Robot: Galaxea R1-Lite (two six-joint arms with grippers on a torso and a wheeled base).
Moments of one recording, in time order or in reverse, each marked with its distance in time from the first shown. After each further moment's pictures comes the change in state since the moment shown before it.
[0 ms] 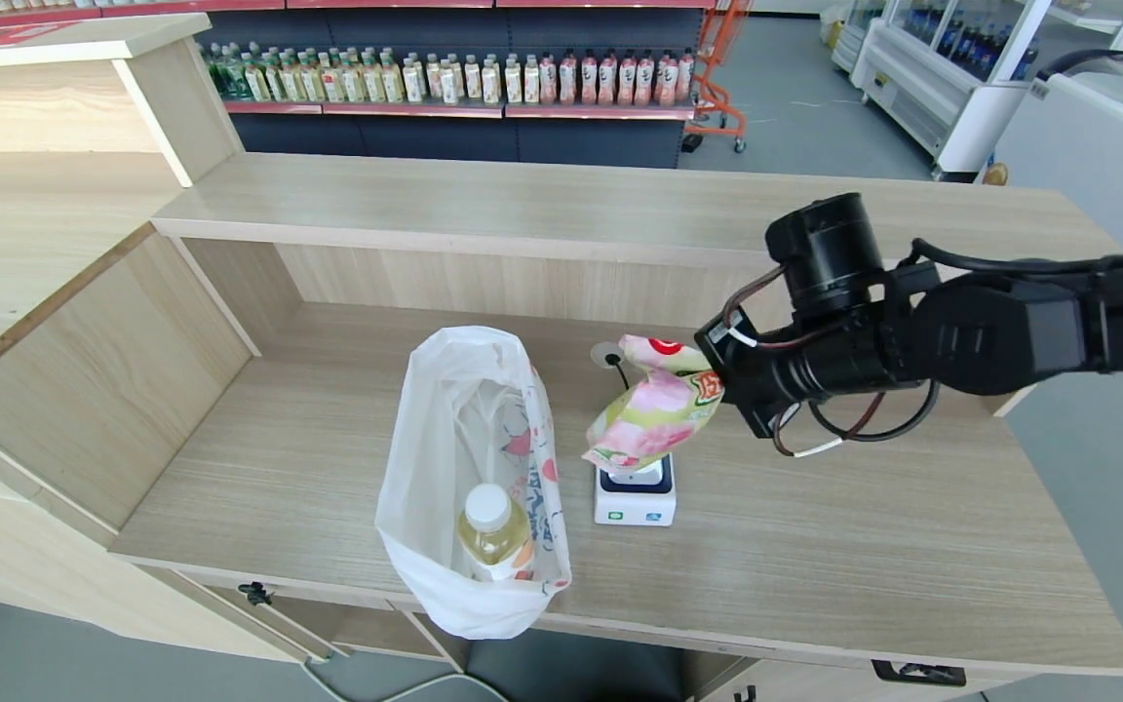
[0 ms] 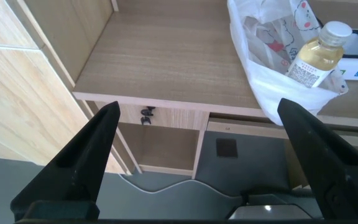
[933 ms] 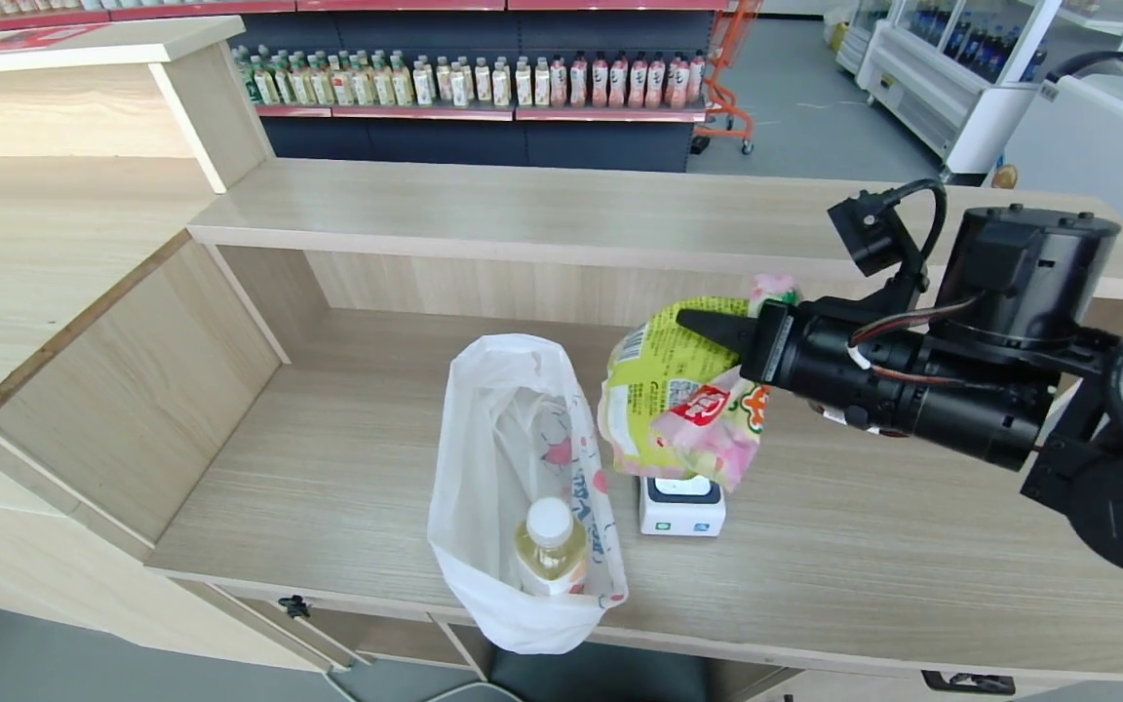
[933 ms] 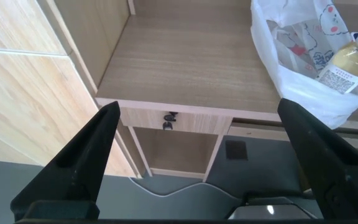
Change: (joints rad) left arm 0.000 0.000 0.000 0.000 0.000 -0.002; right arm 0.027 -0.213 0.510 -0.848 0.239 -0.749
